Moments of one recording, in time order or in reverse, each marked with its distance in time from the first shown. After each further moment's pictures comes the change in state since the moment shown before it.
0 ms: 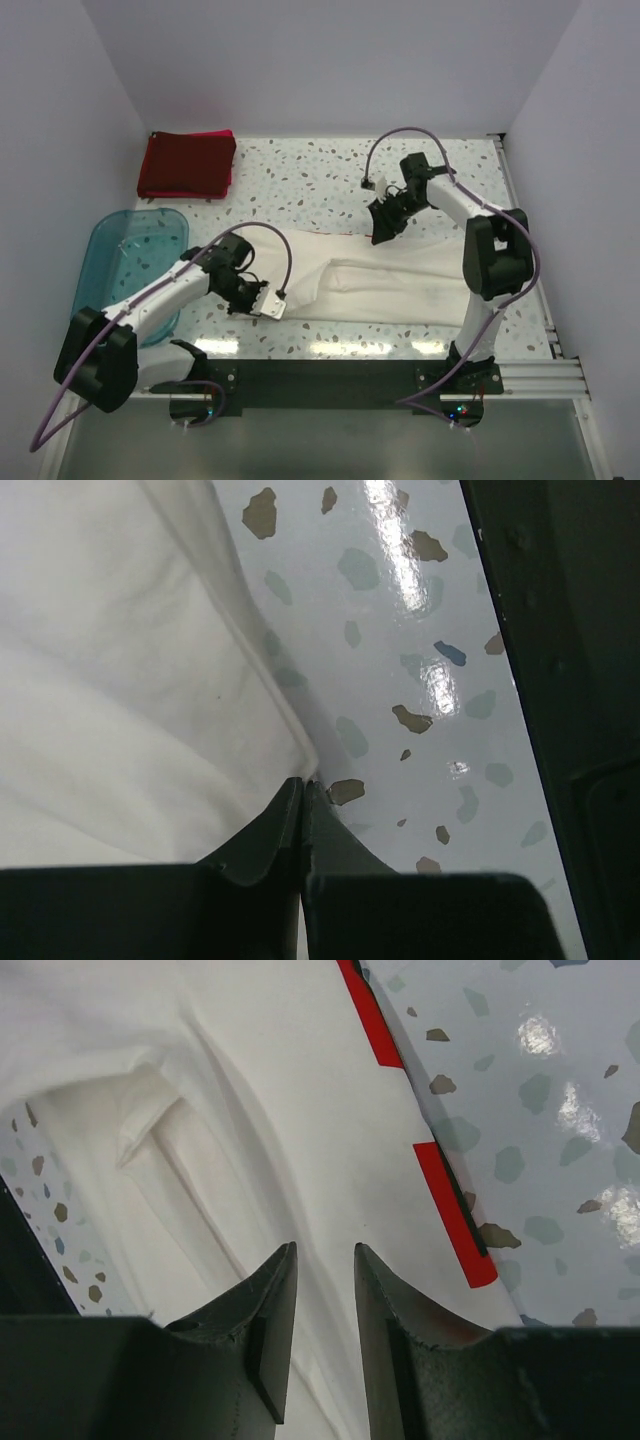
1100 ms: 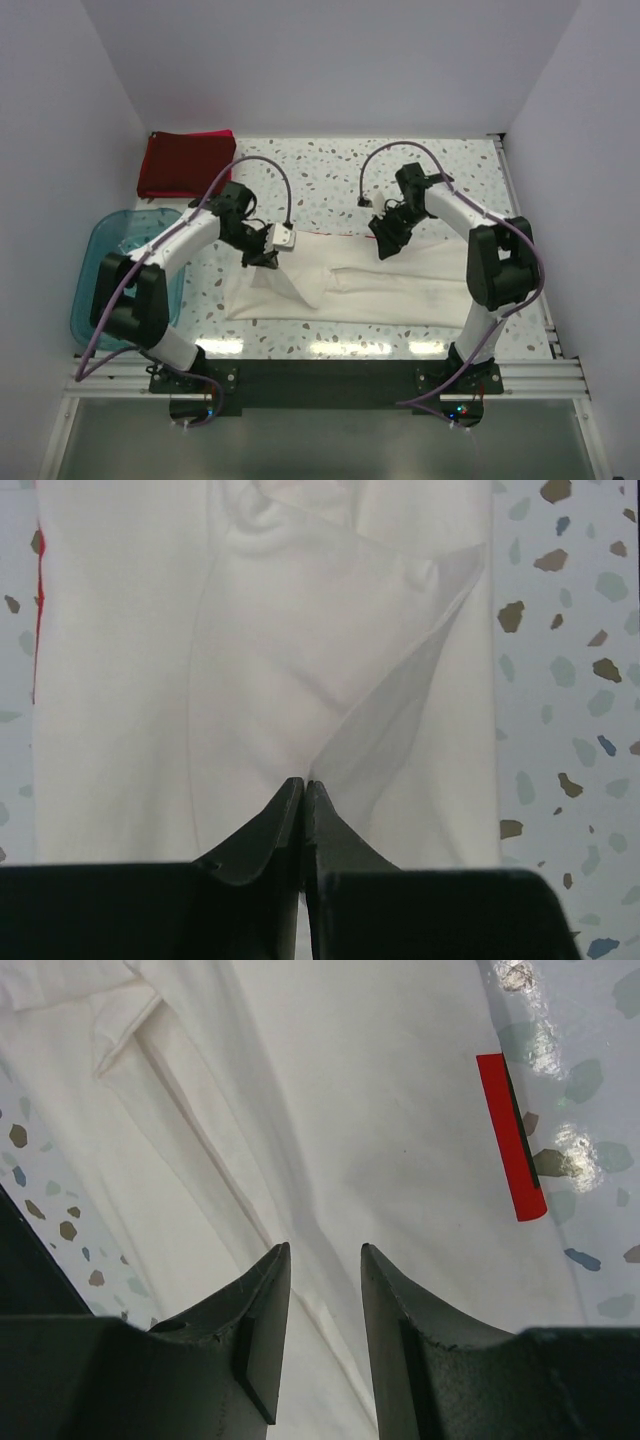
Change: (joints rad) left arm 0.130 0.297 0.365 0.003 0.130 -0.126; right arm 0.051 -0.051 -0.097 -0.052 0.146 -0.082
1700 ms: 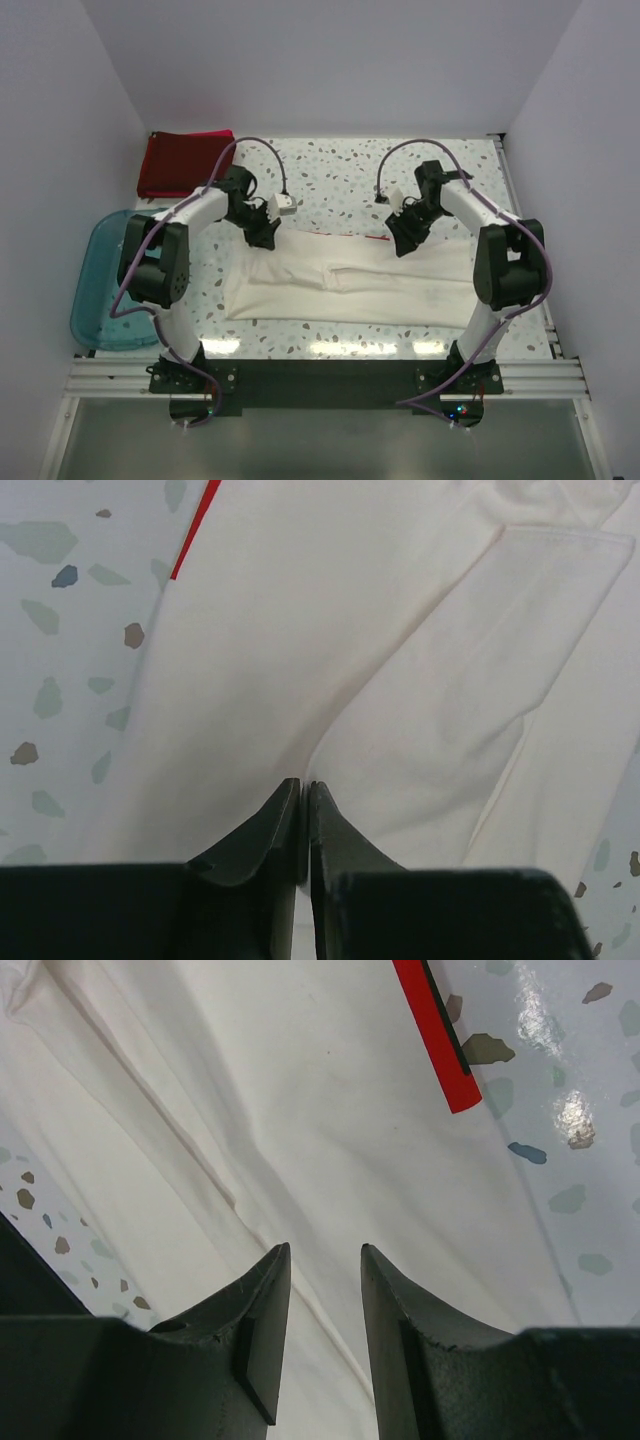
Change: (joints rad) left arm 0.090 0.327 0.218 0.127 -0.082 -0.366; right arm -0.103 -0.024 0.006 -0.068 0.063 -0.048
